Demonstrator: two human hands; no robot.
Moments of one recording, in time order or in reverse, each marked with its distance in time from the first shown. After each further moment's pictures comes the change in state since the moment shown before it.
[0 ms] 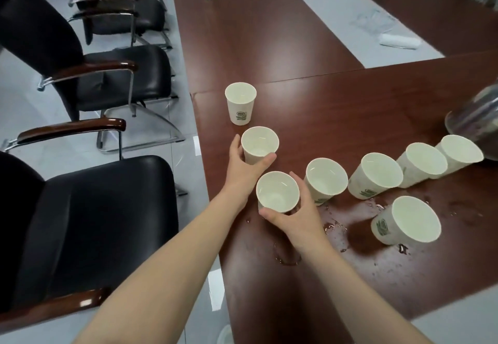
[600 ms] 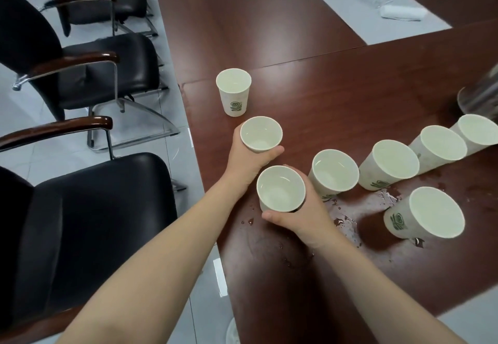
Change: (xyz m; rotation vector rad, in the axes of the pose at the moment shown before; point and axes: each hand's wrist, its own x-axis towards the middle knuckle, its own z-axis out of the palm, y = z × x) left_hand 0.034 -0.006 0.004 0.141 -0.063 0.174; right_hand 0.022 0.010 -0.005 -0.053 -0.077 -0.093
